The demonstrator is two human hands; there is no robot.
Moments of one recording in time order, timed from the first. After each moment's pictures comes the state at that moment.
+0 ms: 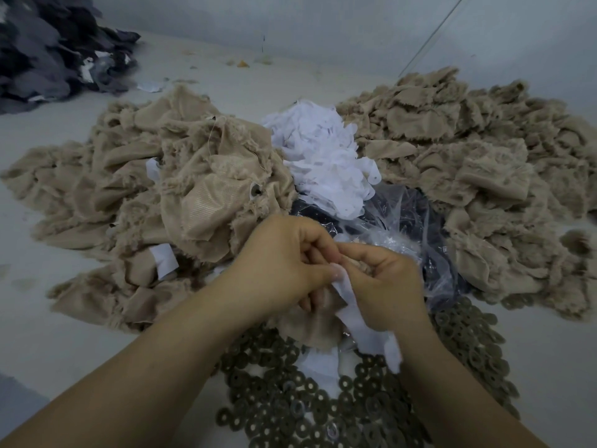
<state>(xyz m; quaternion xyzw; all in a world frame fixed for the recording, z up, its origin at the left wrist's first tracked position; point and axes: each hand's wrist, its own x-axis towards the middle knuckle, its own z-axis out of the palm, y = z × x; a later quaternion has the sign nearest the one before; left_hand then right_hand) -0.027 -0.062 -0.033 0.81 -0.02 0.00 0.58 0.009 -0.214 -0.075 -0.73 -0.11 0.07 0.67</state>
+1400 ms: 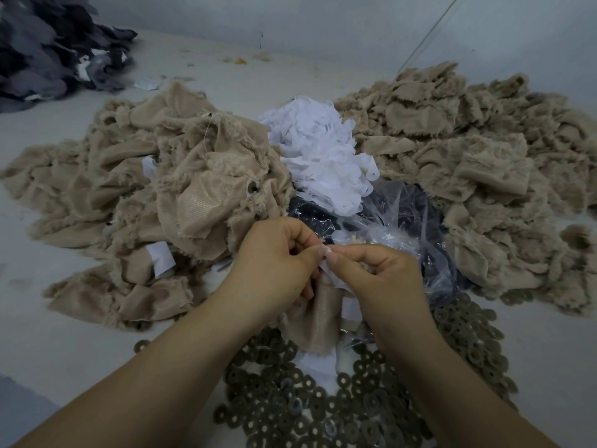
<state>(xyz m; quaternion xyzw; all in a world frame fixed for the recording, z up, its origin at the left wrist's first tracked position) -0.025 -0.072 -0.047 0.79 0.10 0.06 0.61 0.003 -0.217 -0.070 -0.70 -0.09 0.06 0.71</state>
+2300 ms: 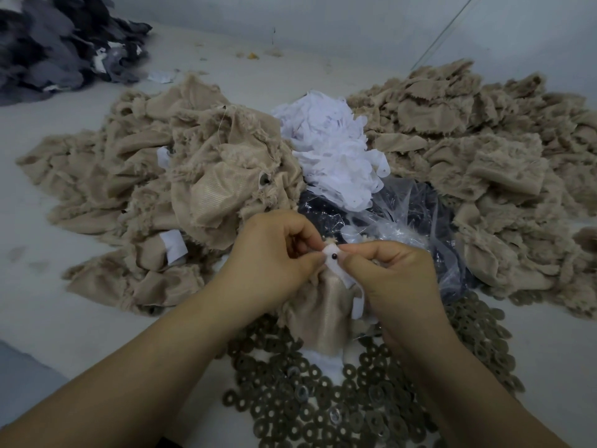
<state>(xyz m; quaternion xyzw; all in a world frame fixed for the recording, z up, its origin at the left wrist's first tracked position) -0.034 -0.056 -0.049 0.87 0.00 0.17 0.46 -0.002 -0.214 -0.066 -0.72 -0.03 0.08 0.69</state>
